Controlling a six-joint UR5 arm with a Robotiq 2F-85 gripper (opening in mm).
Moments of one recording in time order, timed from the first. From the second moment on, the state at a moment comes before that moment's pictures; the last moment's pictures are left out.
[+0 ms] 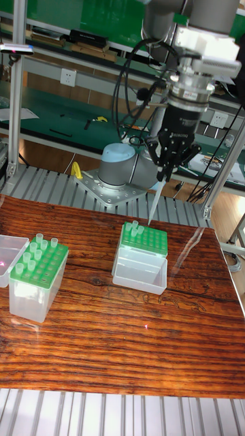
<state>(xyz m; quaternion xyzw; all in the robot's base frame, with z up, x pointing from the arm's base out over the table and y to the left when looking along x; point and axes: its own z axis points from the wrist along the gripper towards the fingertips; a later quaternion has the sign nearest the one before) 0.434 0.078 0.307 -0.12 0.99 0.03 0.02</state>
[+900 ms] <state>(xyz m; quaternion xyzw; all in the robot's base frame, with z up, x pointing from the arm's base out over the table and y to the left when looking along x) 0.465 0.010 0.317 -0.15 0.99 0.02 0.05</state>
